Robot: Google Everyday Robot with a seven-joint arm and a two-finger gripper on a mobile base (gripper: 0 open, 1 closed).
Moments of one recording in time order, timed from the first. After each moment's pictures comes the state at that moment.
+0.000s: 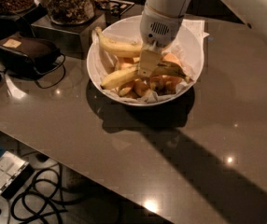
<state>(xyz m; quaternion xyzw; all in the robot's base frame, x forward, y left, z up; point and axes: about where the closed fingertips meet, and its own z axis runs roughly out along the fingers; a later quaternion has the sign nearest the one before) 0.549 -0.048 0.920 -0.62 0.77 0.08 0.09</state>
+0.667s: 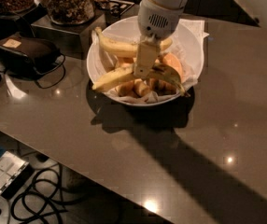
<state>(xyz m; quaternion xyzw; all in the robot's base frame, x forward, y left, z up) 0.547 -0.041 0.941 -0.62 0.77 0.06 0.11</state>
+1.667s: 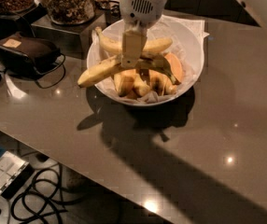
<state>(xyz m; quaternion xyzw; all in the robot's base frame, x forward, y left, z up) 0.533 -0.010 0.973 -0.66 0.75 0.04 0.11</state>
